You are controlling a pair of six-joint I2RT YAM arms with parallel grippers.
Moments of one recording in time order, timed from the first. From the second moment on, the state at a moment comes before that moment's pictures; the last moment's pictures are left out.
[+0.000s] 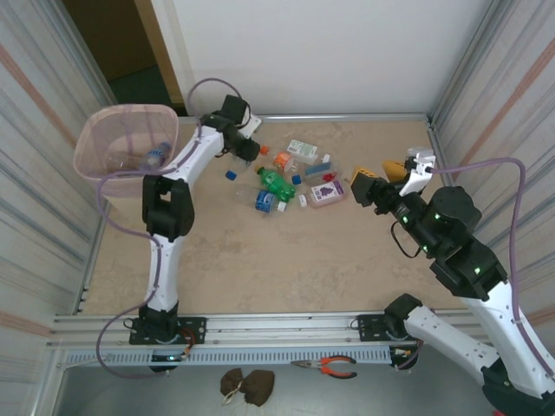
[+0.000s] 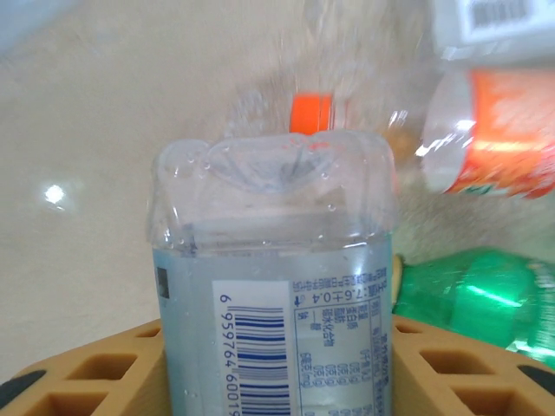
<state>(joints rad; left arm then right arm) -0.35 2.23 2.11 -0.87 0.03 0.23 0.61 0.68 1.12 -0.50 0.16 0.34</state>
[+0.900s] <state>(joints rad) -0.23 1.62 2.11 -0.83 0.01 -0.11 0.61 0.64 1.12 -0.53 0.14 0.34</state>
